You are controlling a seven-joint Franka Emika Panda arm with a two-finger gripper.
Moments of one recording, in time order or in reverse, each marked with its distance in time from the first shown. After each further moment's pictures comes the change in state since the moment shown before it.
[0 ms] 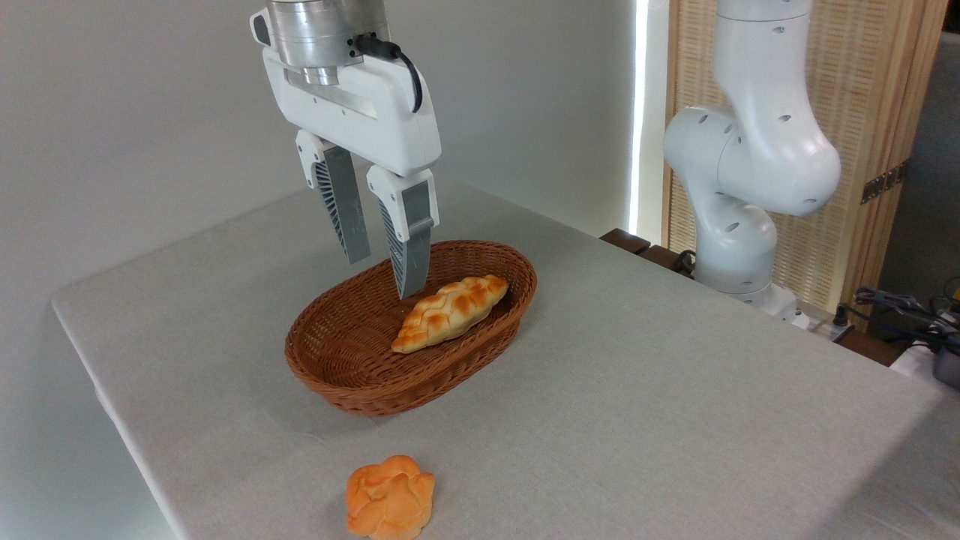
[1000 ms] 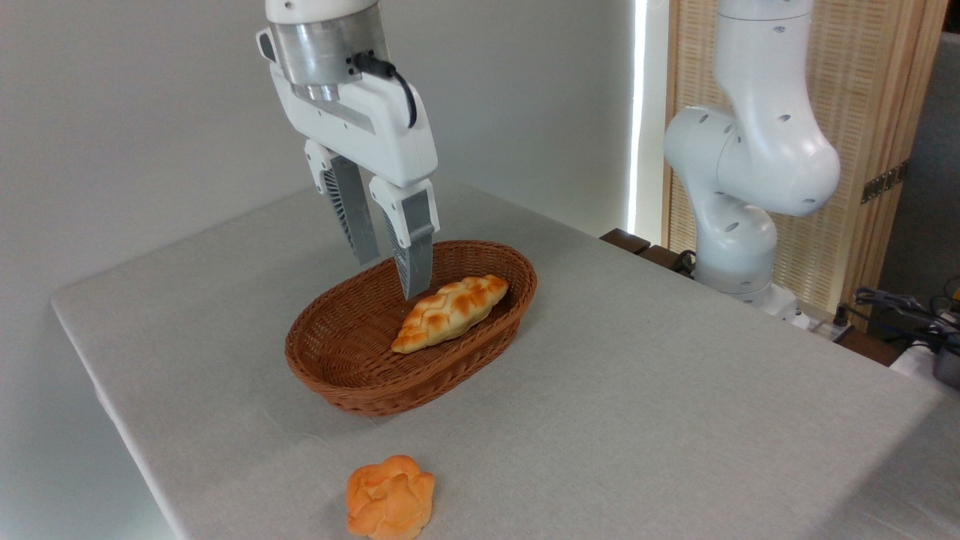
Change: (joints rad) arm -0.026 -0.022 -0.022 -0.075 -0.003 -0.006 0.000
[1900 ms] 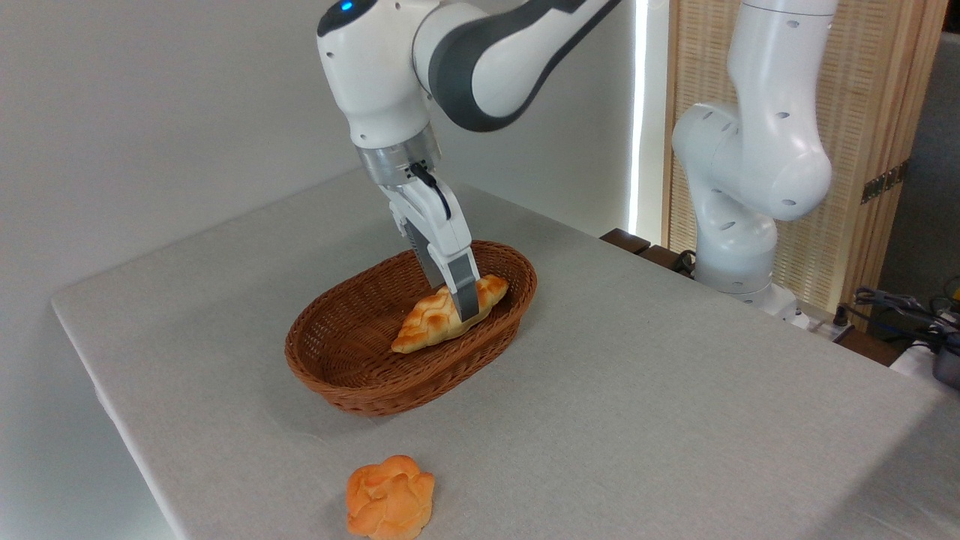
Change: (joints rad) arm -0.204 -0.167 -0.011 -0.549 -0.047 0.270 -0.017
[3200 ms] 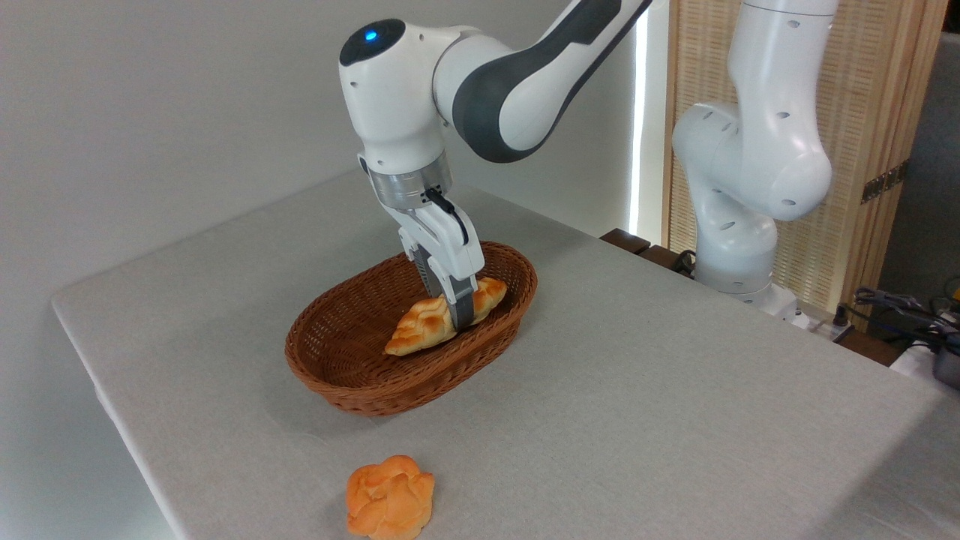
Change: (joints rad) arm -0.001 -0.006 0.041 -0.059 -0.043 0.096 -0.007
